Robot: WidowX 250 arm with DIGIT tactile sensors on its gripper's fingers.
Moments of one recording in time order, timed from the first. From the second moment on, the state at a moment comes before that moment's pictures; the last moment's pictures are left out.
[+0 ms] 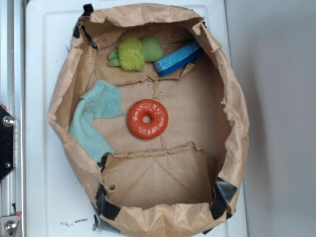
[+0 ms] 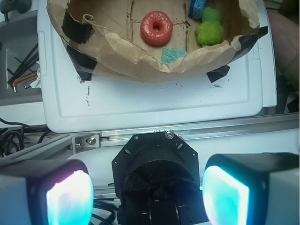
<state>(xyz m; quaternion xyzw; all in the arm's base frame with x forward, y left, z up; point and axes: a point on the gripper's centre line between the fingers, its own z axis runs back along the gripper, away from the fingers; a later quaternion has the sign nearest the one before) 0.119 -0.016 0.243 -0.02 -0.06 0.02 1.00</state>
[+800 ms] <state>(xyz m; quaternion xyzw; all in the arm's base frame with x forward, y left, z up) 0.184 -0.006 0.215 0.00 -0.07 -0.03 1.00</state>
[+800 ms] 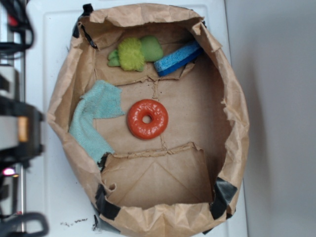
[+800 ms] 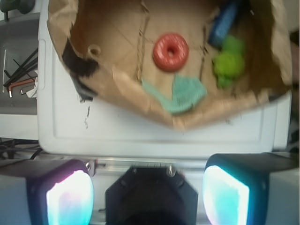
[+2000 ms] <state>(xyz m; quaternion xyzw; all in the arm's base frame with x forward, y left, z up) 0.237 0.056 0.107 0.03 -0.03 -0.09 1.00</state>
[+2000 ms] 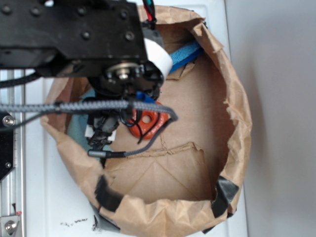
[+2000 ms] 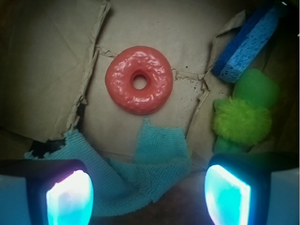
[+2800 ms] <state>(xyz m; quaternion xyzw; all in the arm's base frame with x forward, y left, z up) 0.216 0.030 0.052 -0.02 0.03 -0.11 0.99</state>
